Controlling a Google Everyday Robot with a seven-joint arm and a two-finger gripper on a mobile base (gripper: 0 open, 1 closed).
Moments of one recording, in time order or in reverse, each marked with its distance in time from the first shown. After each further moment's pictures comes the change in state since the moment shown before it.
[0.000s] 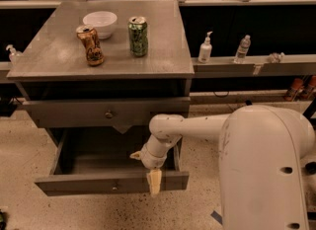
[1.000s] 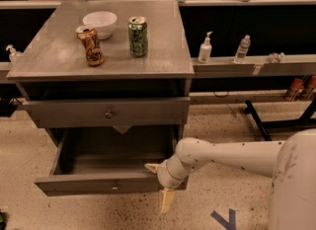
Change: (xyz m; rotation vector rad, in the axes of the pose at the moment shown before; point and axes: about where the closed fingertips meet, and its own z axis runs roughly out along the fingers) arm 0.019 0.059 0.007 0.182 -0.111 0.128
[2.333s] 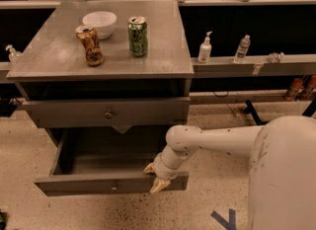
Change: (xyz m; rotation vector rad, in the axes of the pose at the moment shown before) arm -0.001 -0.007 -0.010 -0.132 0.082 -0.087
